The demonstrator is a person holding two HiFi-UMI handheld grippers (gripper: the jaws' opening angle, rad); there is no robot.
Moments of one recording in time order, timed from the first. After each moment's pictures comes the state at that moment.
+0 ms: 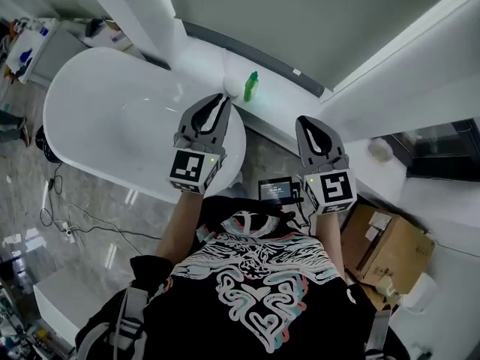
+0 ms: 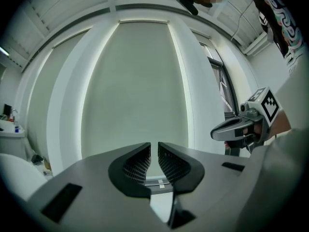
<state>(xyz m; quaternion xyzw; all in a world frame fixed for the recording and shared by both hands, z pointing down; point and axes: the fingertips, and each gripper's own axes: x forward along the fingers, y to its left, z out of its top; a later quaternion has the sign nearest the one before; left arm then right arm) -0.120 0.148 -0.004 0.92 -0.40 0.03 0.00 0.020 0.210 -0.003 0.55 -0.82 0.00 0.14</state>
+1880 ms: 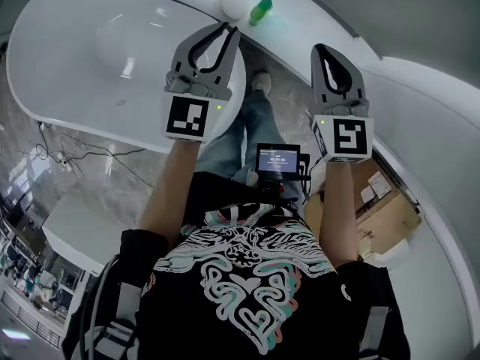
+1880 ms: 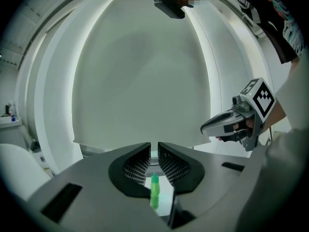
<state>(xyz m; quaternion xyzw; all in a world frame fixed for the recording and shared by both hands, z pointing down) -0.075 -0.016 0.180 0.90 -0.42 0.10 0.04 0.056 0.020 0.191 0.53 -0.82 0.09 0.19</state>
